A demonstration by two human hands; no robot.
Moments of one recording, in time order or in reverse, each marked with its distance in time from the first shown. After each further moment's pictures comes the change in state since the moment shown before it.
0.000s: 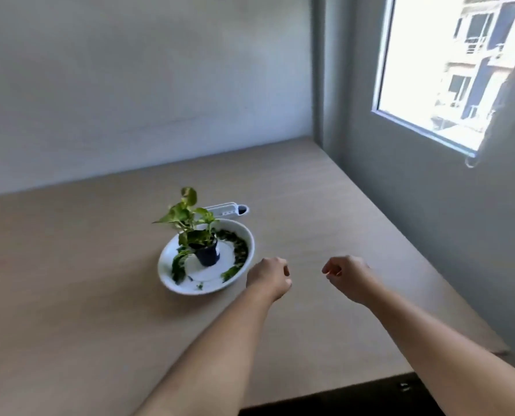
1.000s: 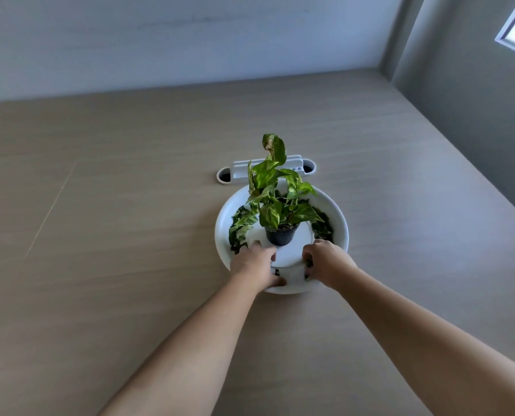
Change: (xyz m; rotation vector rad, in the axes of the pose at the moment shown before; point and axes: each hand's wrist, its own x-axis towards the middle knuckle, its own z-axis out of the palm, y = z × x) left_hand 0.094 -0.278 -0.020 0.107 -0.189 -0.022; right_hand 0.140 -0.170 0.223 -0.427 -0.293 -0.129
